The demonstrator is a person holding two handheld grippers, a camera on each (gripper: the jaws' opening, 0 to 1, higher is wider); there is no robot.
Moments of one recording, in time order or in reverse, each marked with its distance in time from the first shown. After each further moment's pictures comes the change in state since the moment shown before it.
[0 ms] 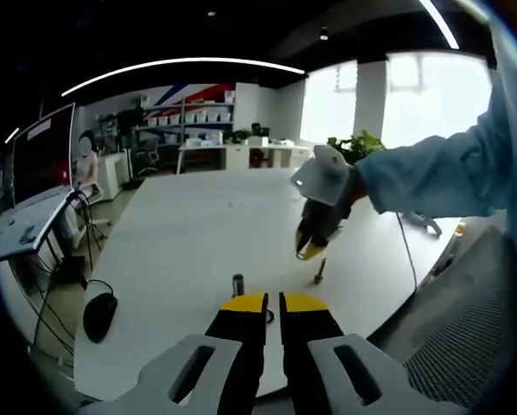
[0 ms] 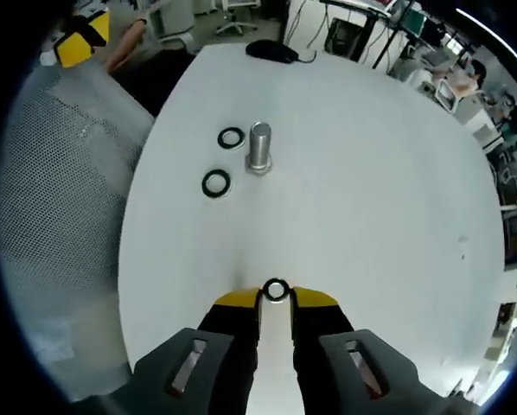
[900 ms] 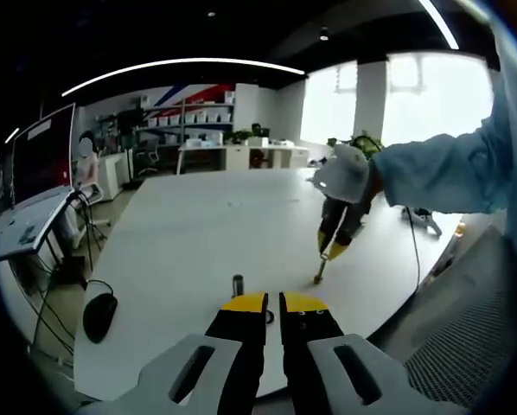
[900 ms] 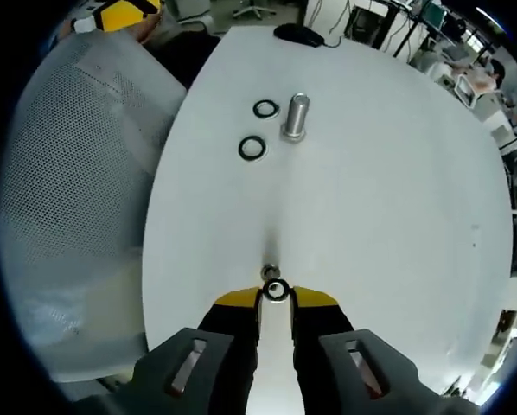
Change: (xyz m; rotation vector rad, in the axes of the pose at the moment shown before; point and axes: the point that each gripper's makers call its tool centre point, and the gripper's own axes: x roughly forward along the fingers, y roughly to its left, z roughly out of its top) left arm 0.000 0.000 0.001 -0.001 -0.003 0.001; right arm -0.008 0.030 -0.031 -0.042 0.099 0.092
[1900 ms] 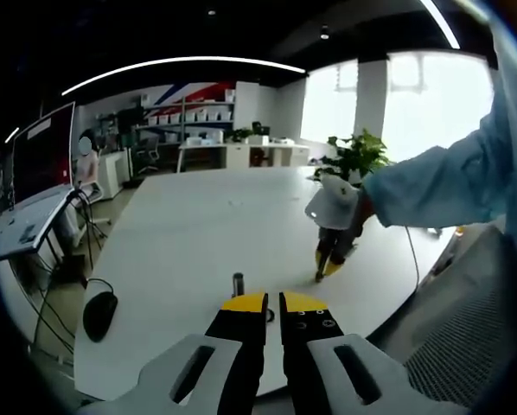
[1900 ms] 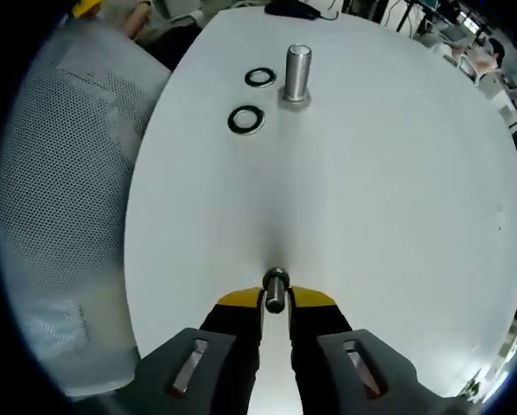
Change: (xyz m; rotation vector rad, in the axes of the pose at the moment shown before) left arm 0.000 0.000 -0.002 -0.001 0.011 0.002; right arm 0.051 0.006 -0.017 0.060 0.029 0.042
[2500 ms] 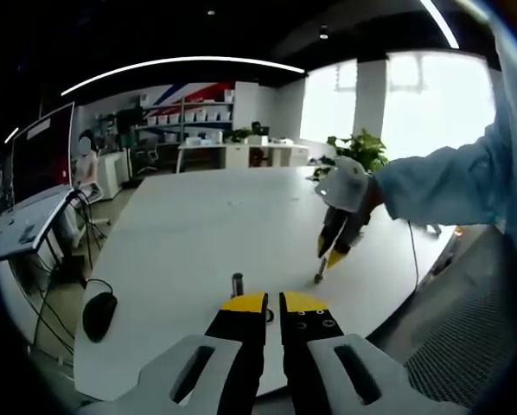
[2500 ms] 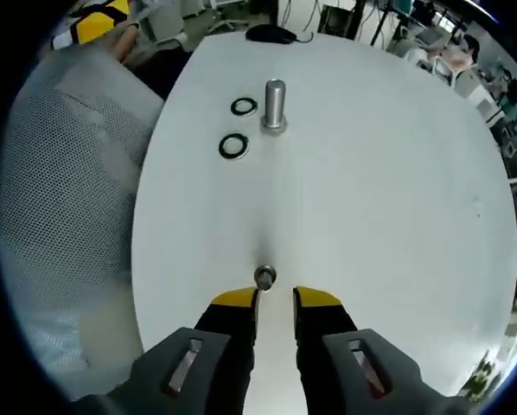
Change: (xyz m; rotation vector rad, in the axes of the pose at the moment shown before) left arm 0.000 -0.001 0.001 0.001 -0.005 -0.005; right arm -0.048 -0.010 0.005 0.116 -0.148 -0.112
